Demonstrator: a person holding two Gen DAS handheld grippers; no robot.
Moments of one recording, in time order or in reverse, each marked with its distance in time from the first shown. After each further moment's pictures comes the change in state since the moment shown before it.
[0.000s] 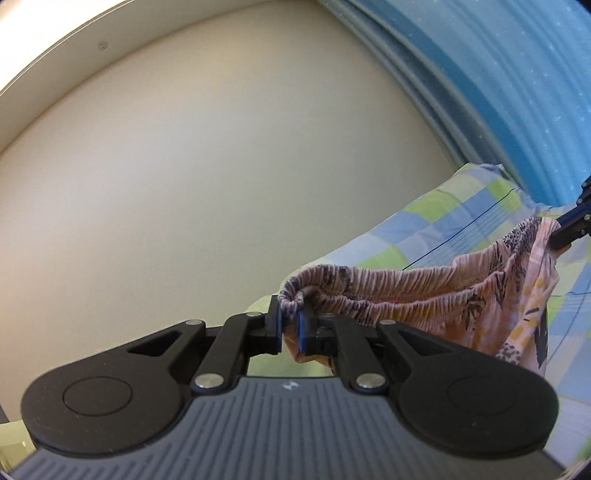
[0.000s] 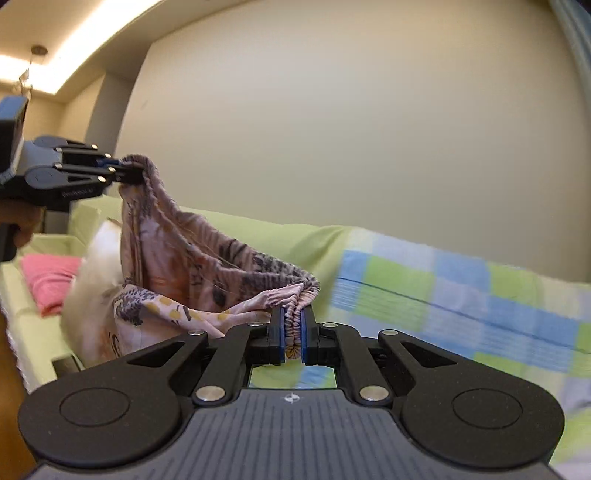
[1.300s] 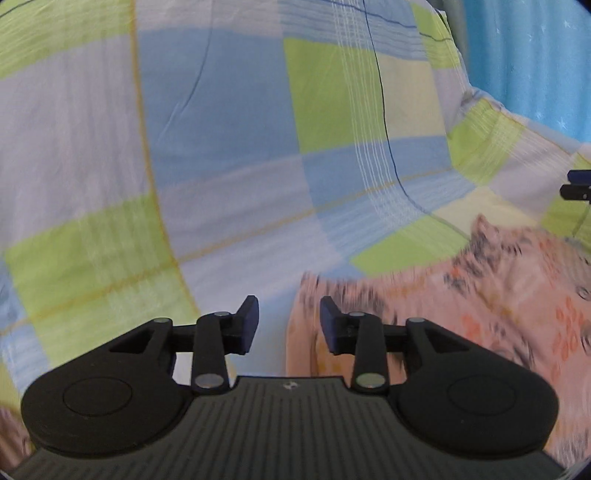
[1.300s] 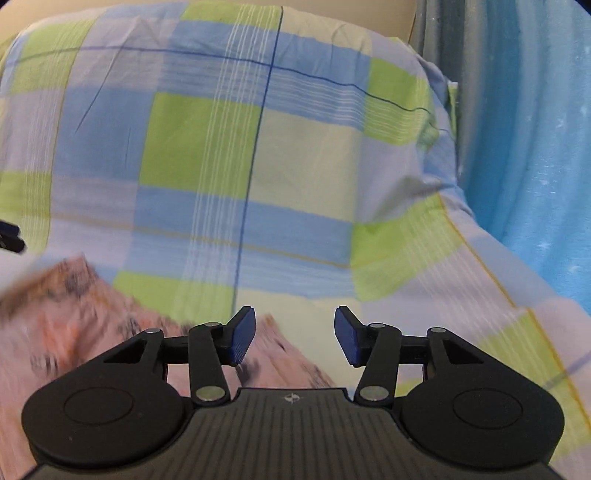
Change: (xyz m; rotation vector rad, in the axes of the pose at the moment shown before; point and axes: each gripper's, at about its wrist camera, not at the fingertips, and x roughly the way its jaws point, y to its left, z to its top) left arm 0.406 -0.343 -0.192 -0.319 0.563 -0.530; right arm 0.082 -0.386 -0.310 0.185 0.497 -0.501
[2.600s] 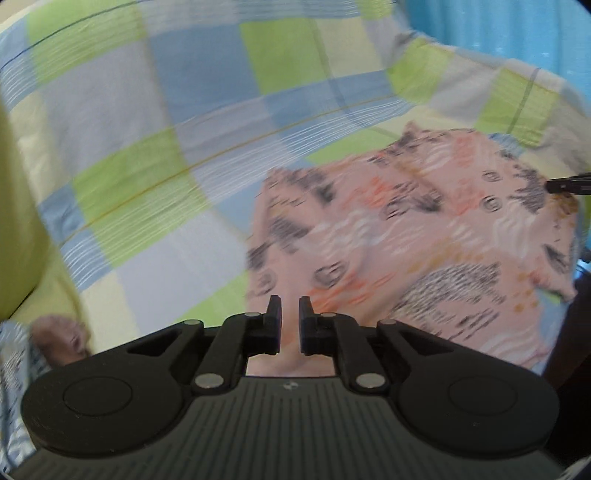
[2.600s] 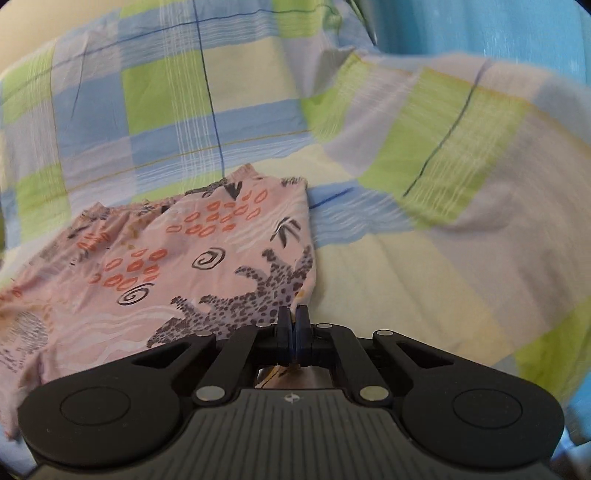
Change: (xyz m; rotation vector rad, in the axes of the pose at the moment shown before) left arm -0.131 -0.072 -0.056 0.160 0.105 -0.007; right arm -0.077 -0.005 -0.129 0.216 0.104 0.015
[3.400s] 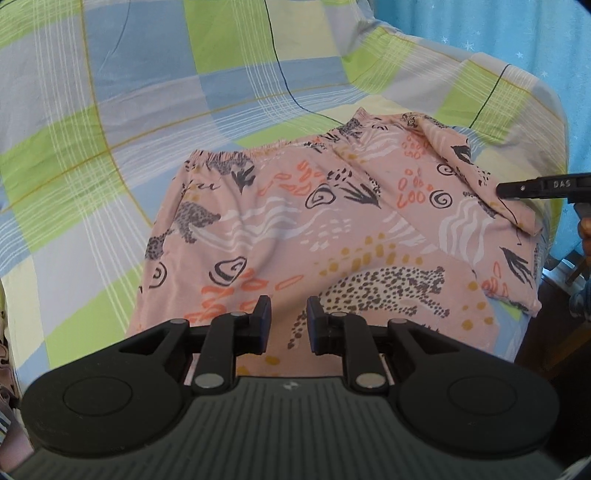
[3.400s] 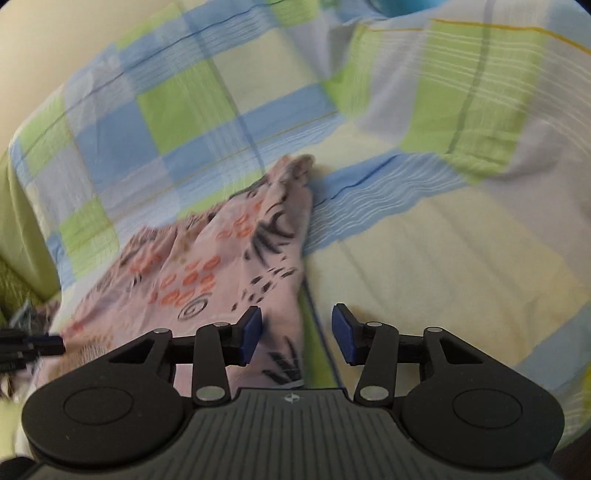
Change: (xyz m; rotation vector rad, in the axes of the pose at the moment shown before) left arm 0.041 -0.033 -0.018 -0.053 0.040 -0.130; right arm 0.012 -0.013 -0.012 0.241 0.046 0.255
